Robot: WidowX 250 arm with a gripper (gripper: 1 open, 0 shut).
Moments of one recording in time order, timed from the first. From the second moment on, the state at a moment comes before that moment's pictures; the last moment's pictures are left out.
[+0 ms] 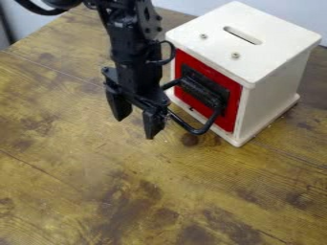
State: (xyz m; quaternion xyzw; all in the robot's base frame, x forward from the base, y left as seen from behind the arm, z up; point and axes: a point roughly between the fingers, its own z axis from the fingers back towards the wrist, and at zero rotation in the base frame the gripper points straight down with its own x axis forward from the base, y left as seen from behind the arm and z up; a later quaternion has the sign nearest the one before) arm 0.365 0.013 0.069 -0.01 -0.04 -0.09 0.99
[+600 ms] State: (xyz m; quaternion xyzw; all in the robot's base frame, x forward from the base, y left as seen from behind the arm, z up) arm 0.367 0.006 0.076 0.00 -0.05 -0.12 0.99
